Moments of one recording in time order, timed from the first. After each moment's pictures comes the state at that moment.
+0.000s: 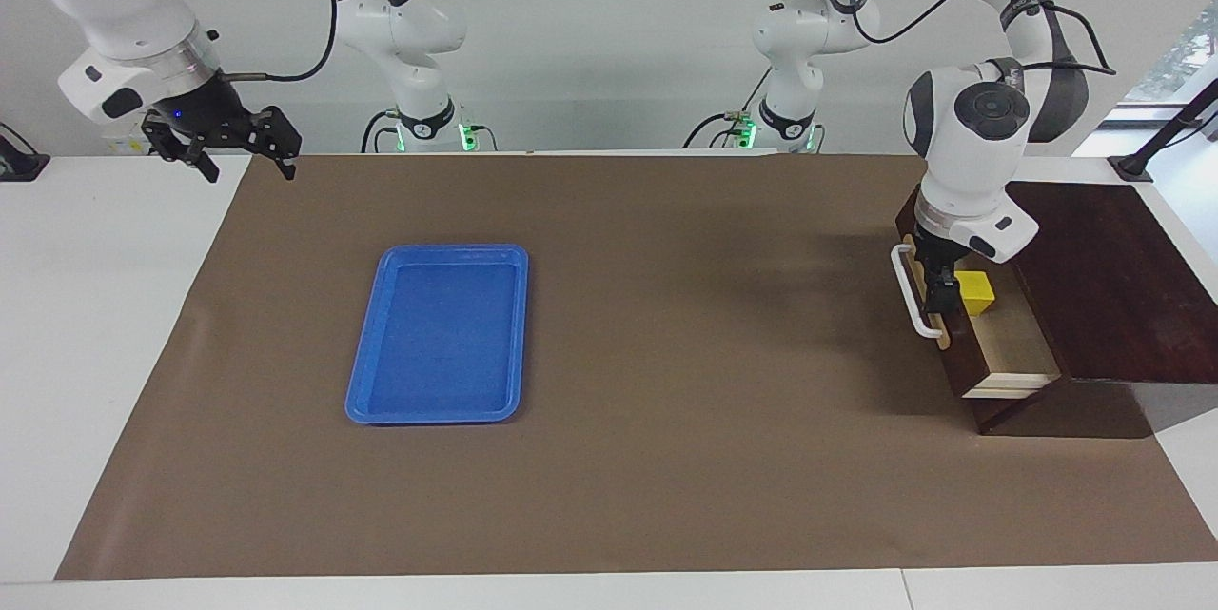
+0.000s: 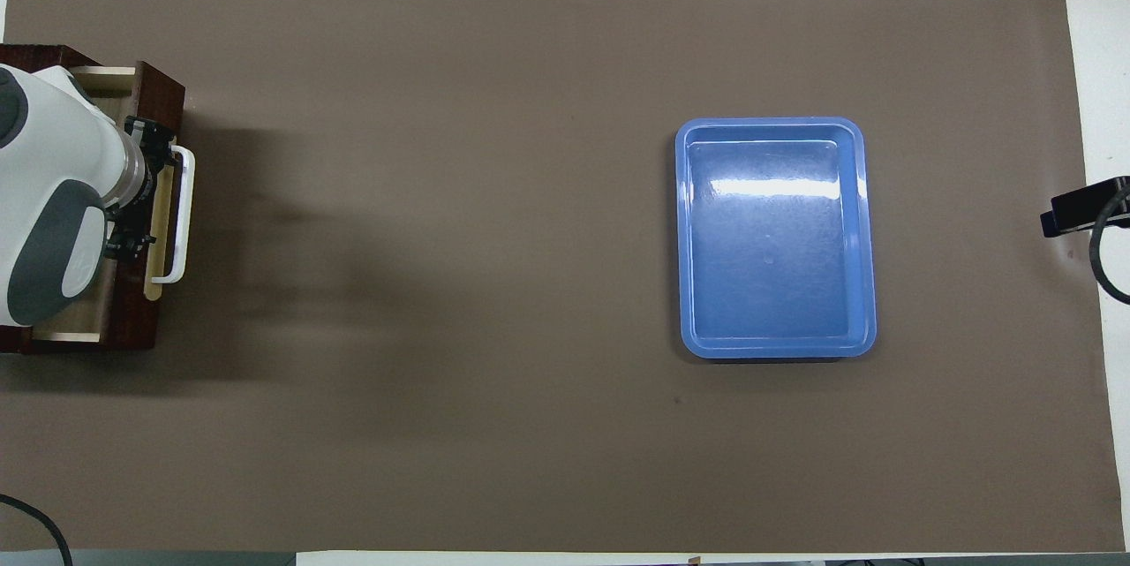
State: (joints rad) left arm 0.06 0.09 -0.15 -1.94 0.35 2.05 -1.53; right arm -0.08 -0.02 -0.02 -1.59 -0.03 1.50 -0.14
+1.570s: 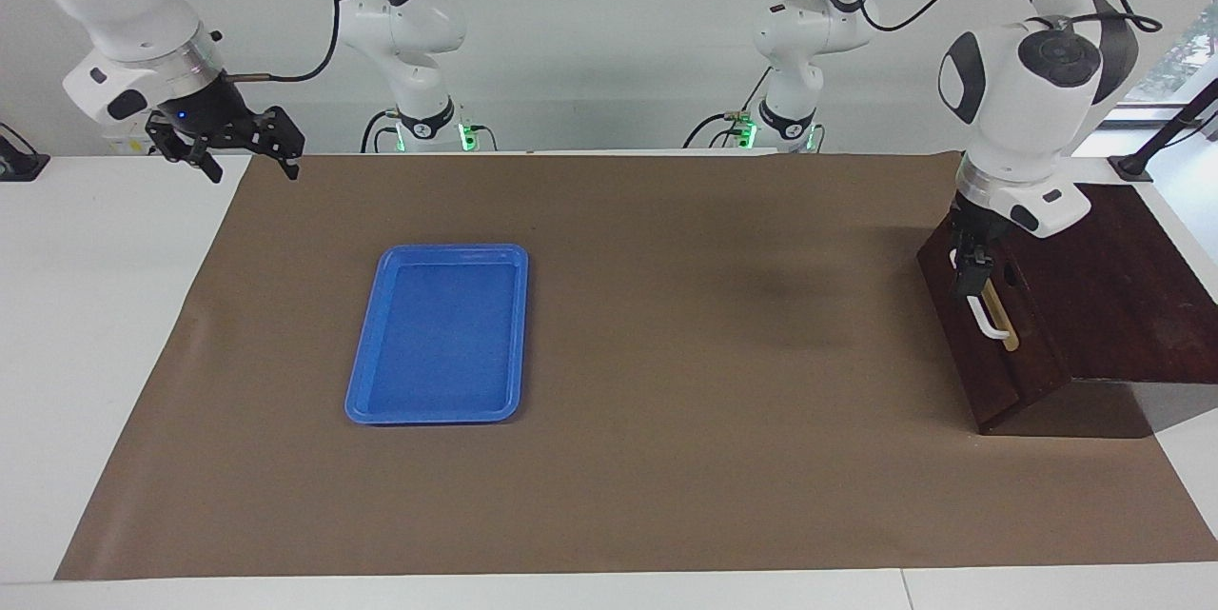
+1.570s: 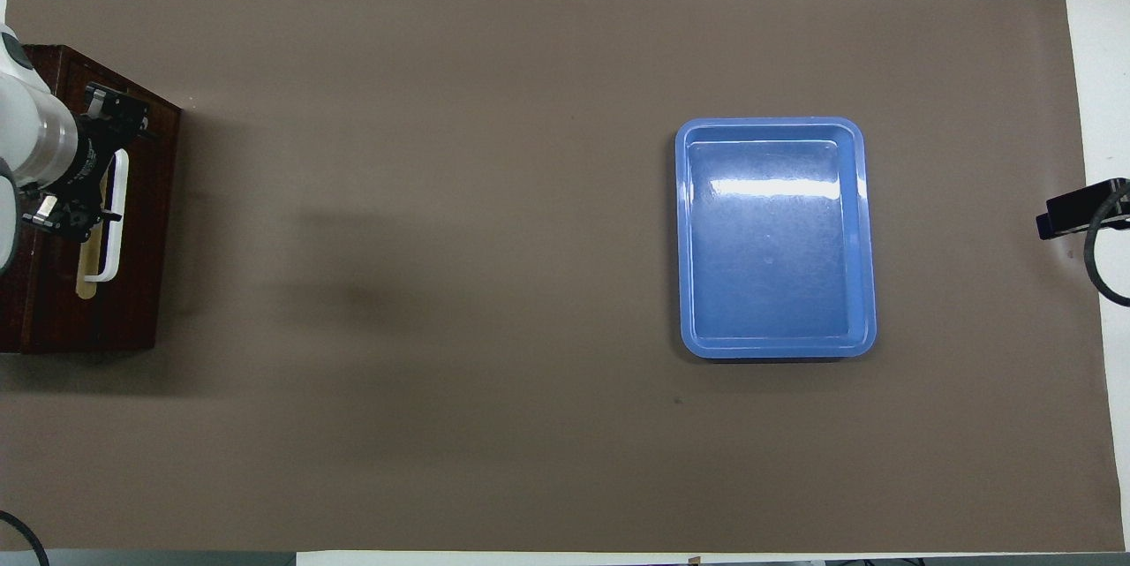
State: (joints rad) left arm 0.10 0.05 -0.17 -1.78 0.13 1.90 -1.19; right arm -0.08 -0.02 -0.02 -1.60 -0.03 1.49 -0.14
